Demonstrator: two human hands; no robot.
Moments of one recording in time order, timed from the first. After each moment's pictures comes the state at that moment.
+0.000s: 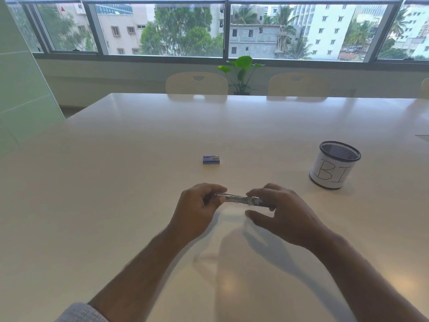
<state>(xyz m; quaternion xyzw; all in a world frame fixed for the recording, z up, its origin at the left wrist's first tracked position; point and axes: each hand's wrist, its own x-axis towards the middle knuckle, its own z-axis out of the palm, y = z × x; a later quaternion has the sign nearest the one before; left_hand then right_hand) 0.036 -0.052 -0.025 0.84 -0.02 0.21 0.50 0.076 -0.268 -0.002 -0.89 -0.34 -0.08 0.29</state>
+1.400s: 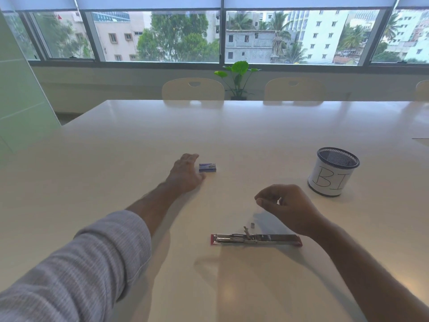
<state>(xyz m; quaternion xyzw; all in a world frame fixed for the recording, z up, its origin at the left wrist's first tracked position) 0.183 0.015 -0.029 0.97 0.07 0.10 0.22 0.122 -0.279 -0.009 -0.86 -0.26 -0.02 0.45</state>
